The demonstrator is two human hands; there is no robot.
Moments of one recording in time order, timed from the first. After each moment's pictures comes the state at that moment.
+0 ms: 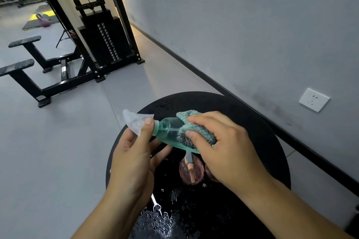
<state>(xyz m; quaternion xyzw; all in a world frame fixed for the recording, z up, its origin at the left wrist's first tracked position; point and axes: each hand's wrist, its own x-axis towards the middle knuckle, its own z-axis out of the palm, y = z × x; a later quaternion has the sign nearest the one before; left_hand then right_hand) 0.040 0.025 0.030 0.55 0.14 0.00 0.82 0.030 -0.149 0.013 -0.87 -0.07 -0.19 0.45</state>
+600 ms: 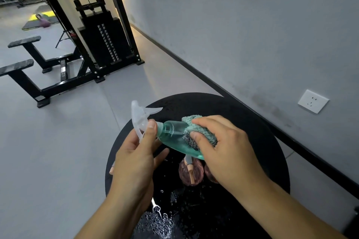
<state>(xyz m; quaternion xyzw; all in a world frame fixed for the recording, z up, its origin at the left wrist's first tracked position) 0.038 0.025 0.022 0.60 0.13 -0.01 0.79 0.029 -0.147 0.011 -0.88 -0.04 -0.18 0.44</state>
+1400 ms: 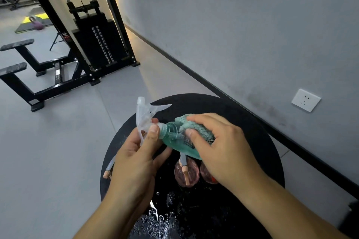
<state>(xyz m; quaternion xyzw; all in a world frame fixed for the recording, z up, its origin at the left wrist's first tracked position) 0.036 0.015 0.026 0.54 0.08 -0.03 0.84 0.029 -0.155 0.021 -0.85 -0.04 -0.17 0.49</state>
